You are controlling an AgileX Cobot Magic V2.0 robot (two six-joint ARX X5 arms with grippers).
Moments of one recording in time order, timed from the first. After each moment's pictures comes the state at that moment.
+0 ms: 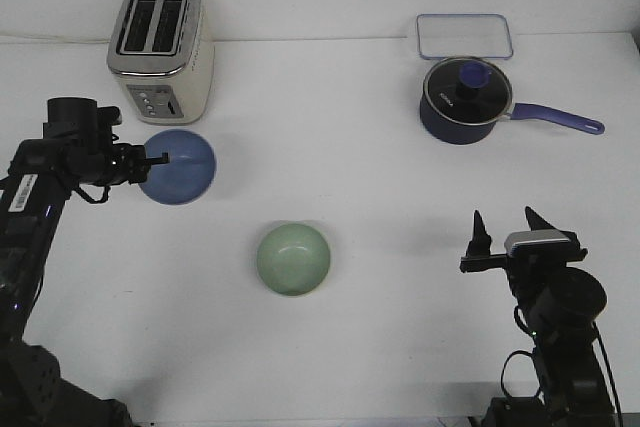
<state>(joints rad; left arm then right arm) 0.05 1.63 1.55 -0.80 0.21 -0.01 -0.02 0.57 0.51 -0.12 -0.10 0.02</state>
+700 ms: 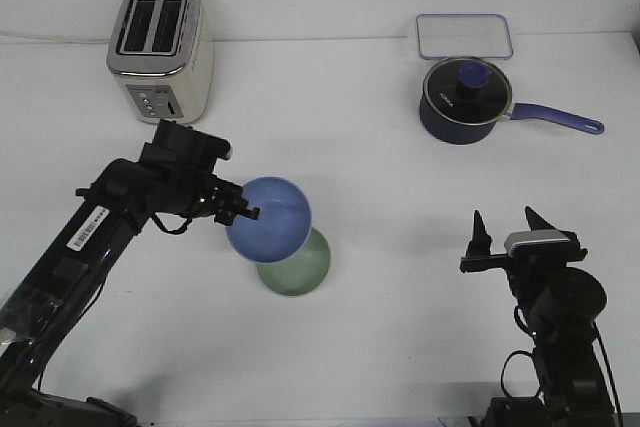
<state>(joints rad) -0.41 1.54 1.54 -0.90 0.27 -0.02 -0.02 0.57 0.51 -0.12 -0.10 0.02</state>
